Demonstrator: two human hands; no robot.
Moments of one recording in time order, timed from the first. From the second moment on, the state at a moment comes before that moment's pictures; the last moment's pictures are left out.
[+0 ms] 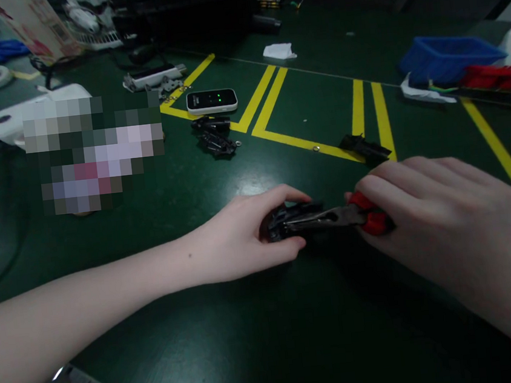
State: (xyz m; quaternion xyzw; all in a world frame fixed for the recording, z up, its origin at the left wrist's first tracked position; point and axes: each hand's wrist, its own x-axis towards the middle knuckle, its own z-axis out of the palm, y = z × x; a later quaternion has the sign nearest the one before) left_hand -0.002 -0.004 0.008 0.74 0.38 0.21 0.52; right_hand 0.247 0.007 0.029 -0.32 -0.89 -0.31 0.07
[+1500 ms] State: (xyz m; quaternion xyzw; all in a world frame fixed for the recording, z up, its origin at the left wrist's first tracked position) left_hand -0.010 0.010 0.000 0.54 0.31 0.27 0.73; right_hand 0.265 0.008 0.027 -0.35 -0.90 -0.24 0.08
